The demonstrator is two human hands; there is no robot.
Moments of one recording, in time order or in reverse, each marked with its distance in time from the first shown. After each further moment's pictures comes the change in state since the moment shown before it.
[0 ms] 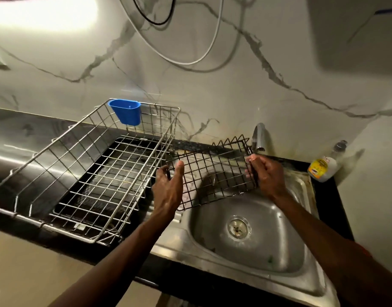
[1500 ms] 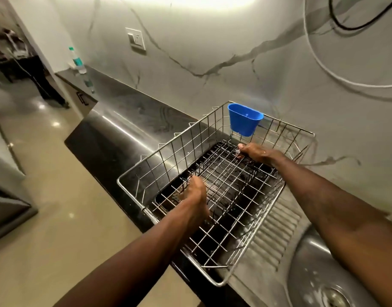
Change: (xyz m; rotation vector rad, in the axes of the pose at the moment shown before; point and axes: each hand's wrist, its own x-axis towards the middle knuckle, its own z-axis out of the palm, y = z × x) left_hand 0.134 -0.020 -0.201 -0.496 0.239 -0.777; right_hand 0.172 -0.069 0.411 -0.440 -1.026 0.211
